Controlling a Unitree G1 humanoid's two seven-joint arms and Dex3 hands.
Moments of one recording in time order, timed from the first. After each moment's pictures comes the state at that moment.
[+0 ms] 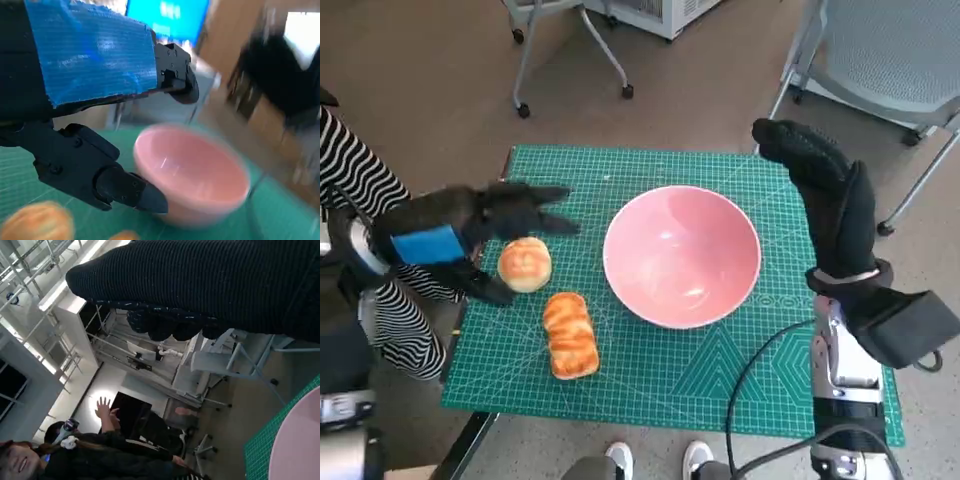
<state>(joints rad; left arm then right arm) -0.64 0.76 0.03 0.51 -0.12 -0.90 -1.05 -0.52 -0.15 -0.12 0.26 0.20 -0.49 0.33</state>
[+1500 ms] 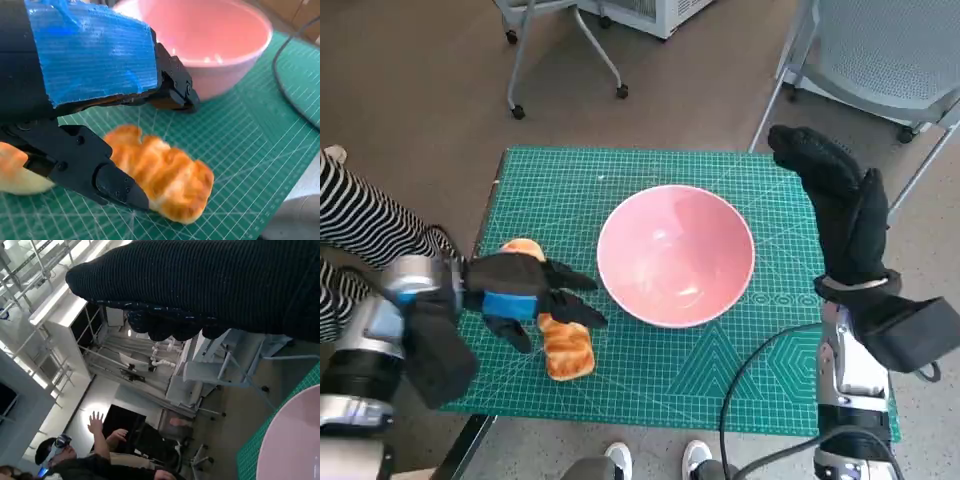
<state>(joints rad) -0.61 0.69 -0.30 0.67 0.31 -1.04 -0.81 -0.48 -0.16 -0.14 0.24 0.20 -0.48 0.32</state>
